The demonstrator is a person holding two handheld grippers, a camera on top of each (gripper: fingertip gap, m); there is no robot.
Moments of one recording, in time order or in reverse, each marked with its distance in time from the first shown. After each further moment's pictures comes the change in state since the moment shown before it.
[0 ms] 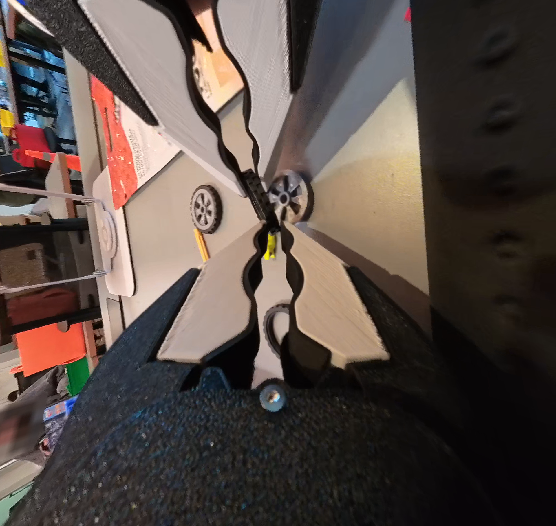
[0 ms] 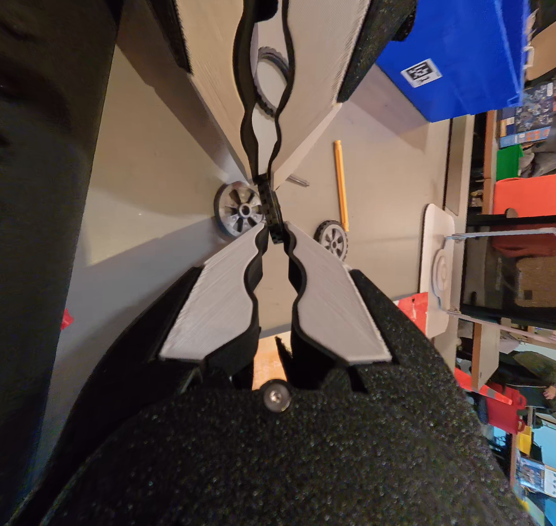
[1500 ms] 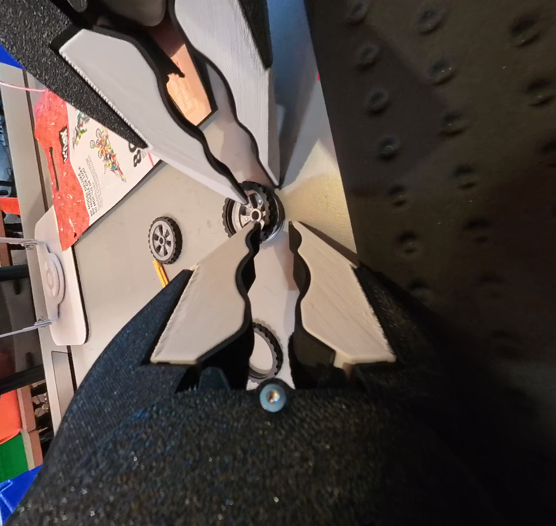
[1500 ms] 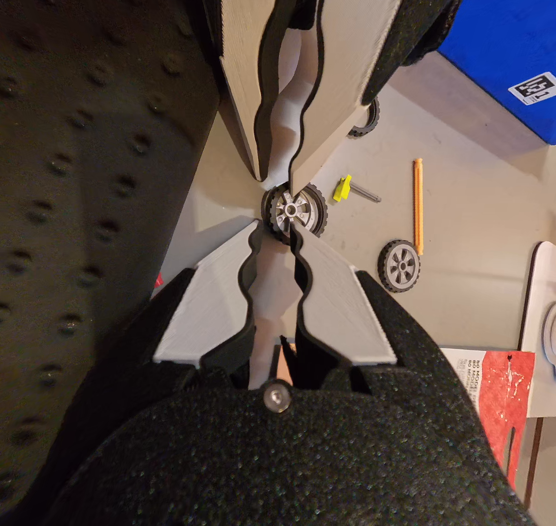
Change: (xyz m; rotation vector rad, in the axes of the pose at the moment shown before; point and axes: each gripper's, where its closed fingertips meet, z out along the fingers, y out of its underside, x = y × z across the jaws) left arm 0.029 -0.019 -0.010 0.119 0.170 0.001; right arm -0.040 -0.008 -0.016 0.110 -0.311 0.044
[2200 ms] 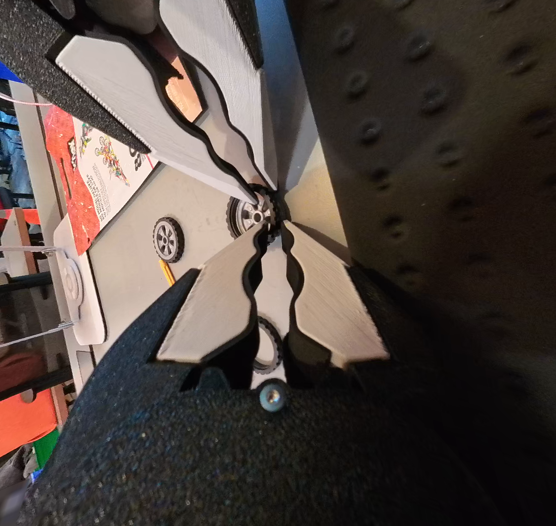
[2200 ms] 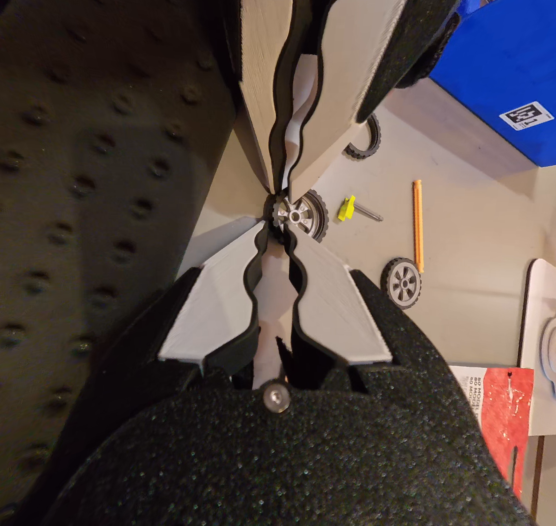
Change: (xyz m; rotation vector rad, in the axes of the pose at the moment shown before) left arm 0.005 0.003 -0.004 -0.018 -0.016 0.073; right arm -0.005 -0.013 0.003 0.048 0.012 -0.021
